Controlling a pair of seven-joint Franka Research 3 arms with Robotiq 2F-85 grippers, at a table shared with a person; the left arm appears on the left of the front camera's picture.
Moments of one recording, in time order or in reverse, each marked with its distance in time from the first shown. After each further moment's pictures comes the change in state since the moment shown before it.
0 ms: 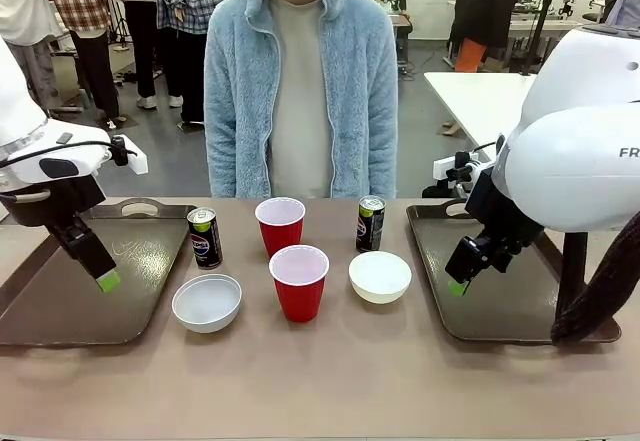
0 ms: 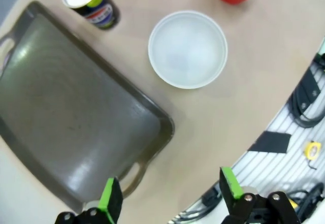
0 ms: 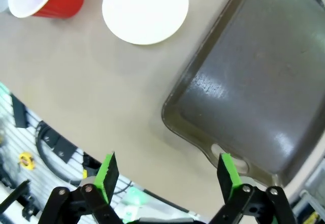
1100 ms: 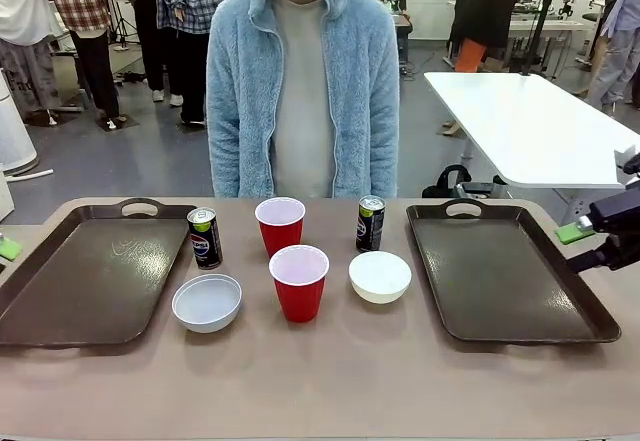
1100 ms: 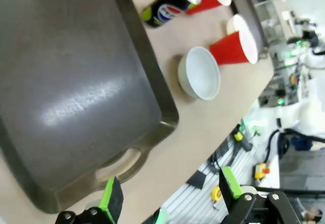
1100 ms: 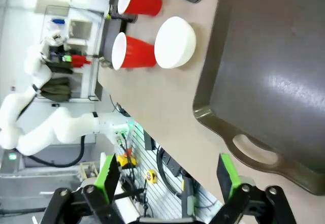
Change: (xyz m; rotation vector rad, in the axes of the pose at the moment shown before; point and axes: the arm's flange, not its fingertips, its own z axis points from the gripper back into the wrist) left arm -0.151 0.195 -0.039 -0.628 -0.289 0.539; right arm -0.114 -0.216 -0.005 0.815 -0.277 -0.413
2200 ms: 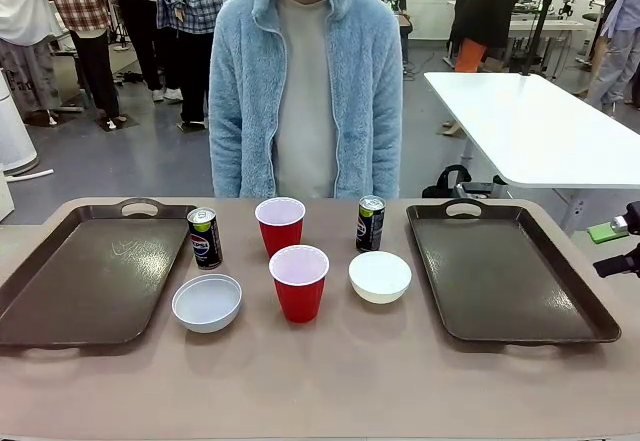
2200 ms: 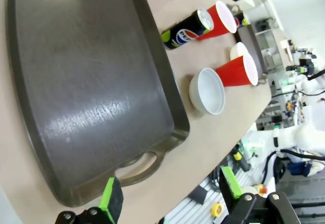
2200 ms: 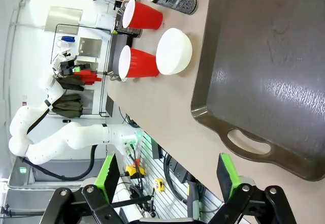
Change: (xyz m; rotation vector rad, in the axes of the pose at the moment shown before) left arm -0.021 0.028 0.028 -0.015 -0.127 0.040; right arm -0.018 -0.015 0.025 0.044 -0.079 -0.036
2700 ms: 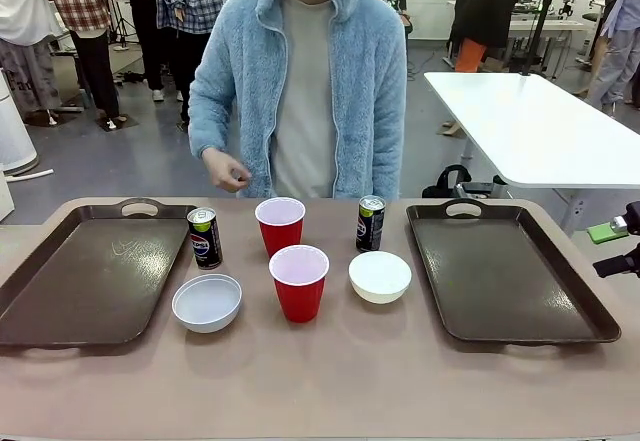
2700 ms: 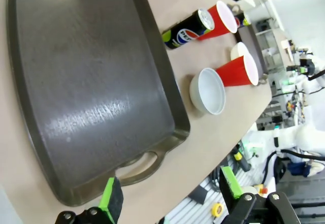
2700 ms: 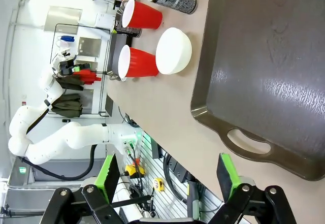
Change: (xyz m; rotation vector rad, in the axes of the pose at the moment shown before) left arm 0.000 0.000 0.000 0.002 0.000 0.001; right arm 0.000 0.000 0.000 -0.002 0.002 0.000
